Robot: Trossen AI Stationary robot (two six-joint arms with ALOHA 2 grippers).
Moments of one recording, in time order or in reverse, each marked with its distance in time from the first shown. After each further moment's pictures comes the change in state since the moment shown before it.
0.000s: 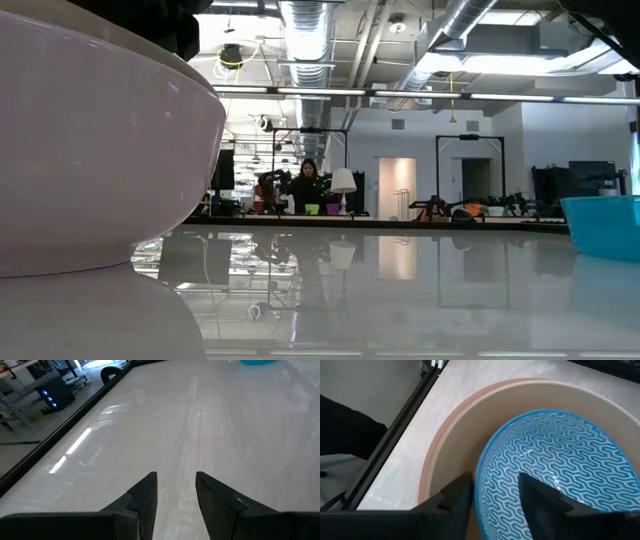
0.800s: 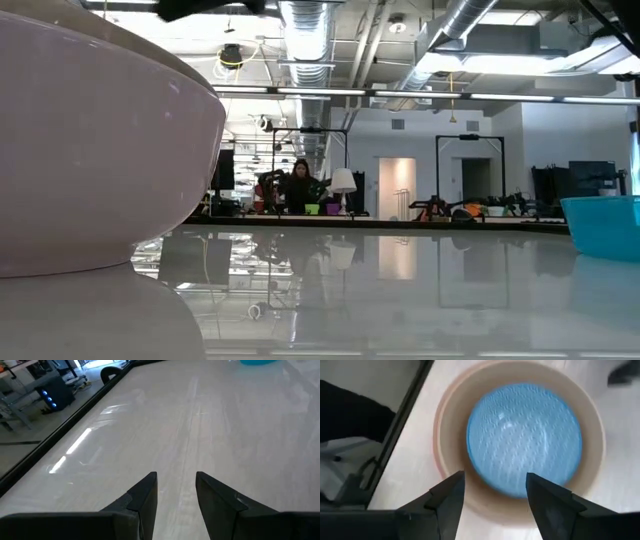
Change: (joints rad) left arm 0.000 -0.001 0.000 0.001 0.001 0.000; right arm -0.004 -0.135 0.021 -0.291 0.000 0.067
